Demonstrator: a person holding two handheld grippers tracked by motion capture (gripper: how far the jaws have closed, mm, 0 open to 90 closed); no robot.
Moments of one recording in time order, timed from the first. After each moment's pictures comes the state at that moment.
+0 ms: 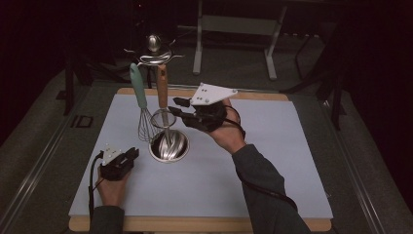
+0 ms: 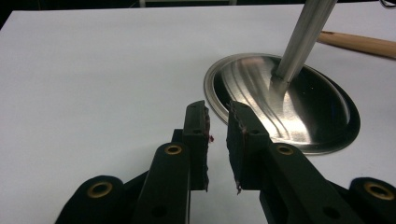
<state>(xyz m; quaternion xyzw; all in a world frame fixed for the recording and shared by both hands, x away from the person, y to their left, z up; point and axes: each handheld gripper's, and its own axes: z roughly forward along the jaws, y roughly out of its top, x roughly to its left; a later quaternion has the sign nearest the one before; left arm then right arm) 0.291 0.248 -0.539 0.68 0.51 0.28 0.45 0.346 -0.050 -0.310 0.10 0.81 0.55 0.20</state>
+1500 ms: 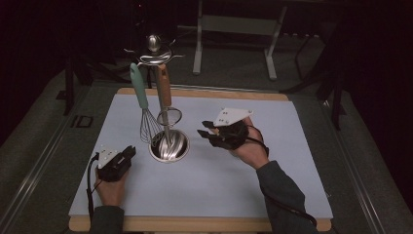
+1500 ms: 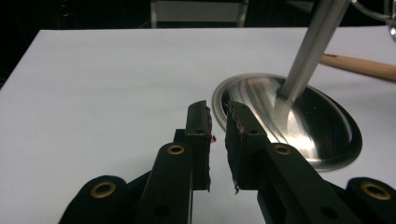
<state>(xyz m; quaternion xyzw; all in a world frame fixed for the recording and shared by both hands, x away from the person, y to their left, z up) 0.284 0.252 -0.535 0.64 0.52 0.30 0.47 0.346 -0.112 -0.375 0.14 0.86 0.45 0.19</state>
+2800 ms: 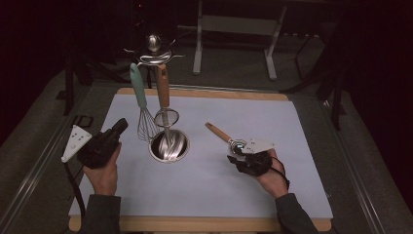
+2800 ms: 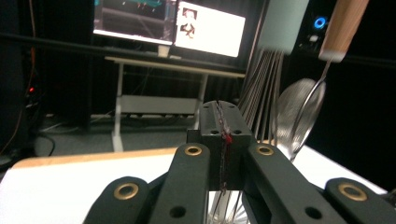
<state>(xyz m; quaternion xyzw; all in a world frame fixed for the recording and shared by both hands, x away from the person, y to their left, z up) 0.265 0.249 -0.412 0.56 0.43 0.32 0.64 0.325 -0.194 -0.472 0.26 0.86 0.40 0.18</state>
